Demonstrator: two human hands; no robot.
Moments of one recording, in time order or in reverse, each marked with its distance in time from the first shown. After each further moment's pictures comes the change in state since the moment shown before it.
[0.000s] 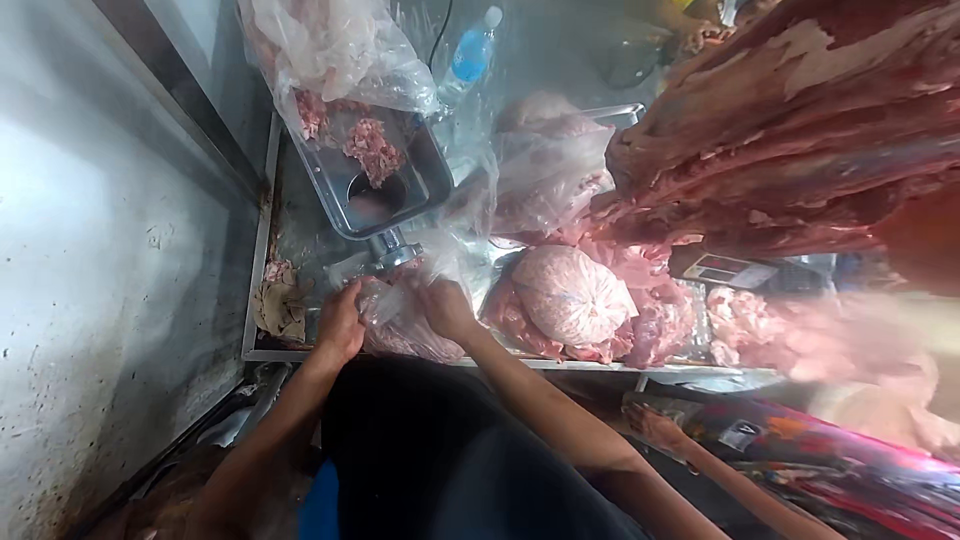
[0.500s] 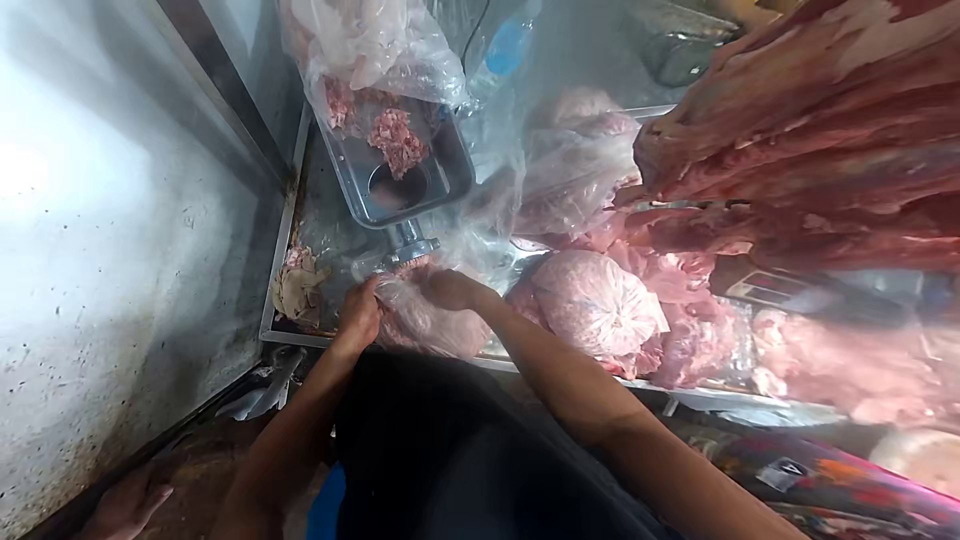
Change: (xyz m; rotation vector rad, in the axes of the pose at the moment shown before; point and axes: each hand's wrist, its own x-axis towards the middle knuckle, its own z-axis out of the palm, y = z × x) left_hand 0.020 -0.029 0.001 0.074 0.090 -0.004; right_hand 0.060 0.025 -0.004 -0.266 -0.742 0.050
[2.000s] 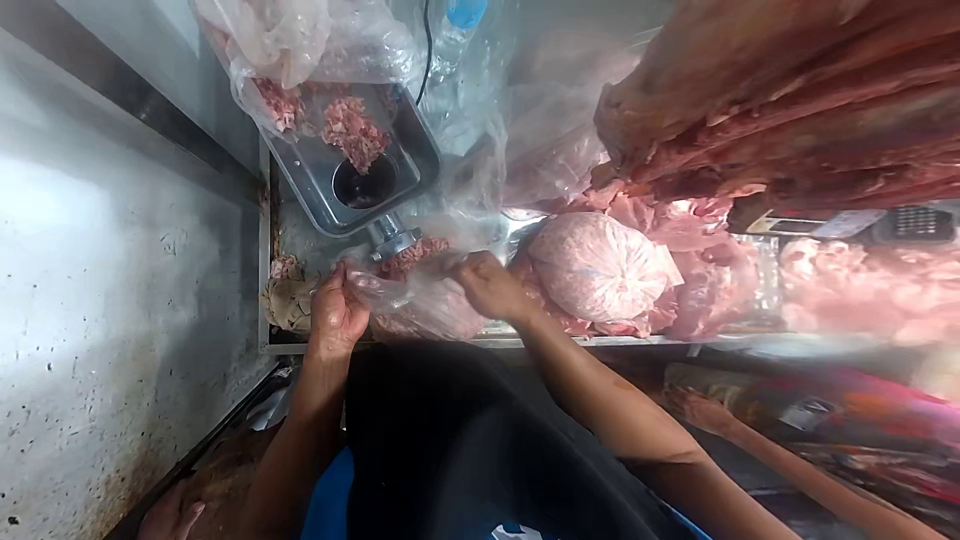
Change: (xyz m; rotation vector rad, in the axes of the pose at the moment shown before) left_hand -0.020 0.048 0.019 -0.506 -0.032 -0.026; right_hand -0.087 0.005 -0.007 0.586 0.667 -0.346
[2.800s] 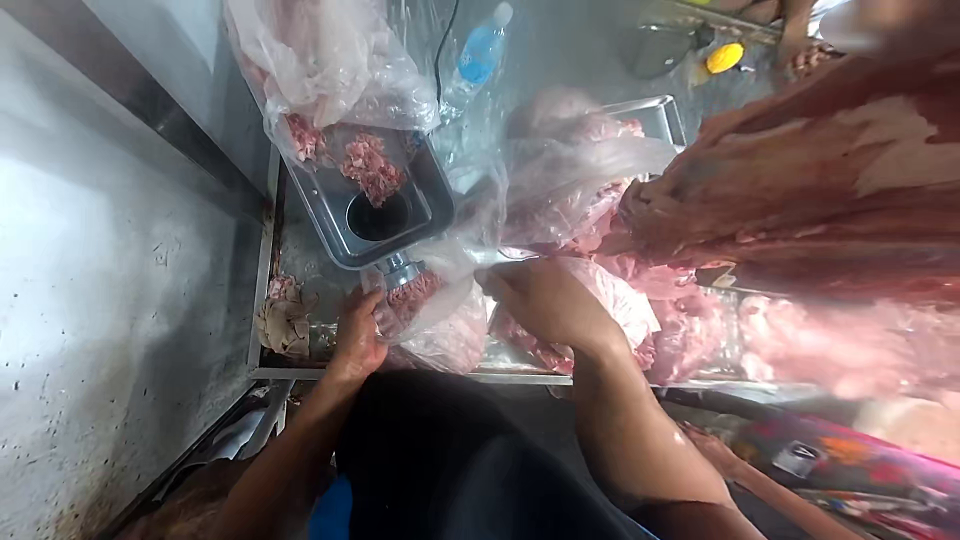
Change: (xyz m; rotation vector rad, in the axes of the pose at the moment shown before) left_hand 0.012 -0.013 0.016 0.178 -0.074 -0.102; right_hand 0.024 -0.104 -0.064 -0.646 -0.150 0.305
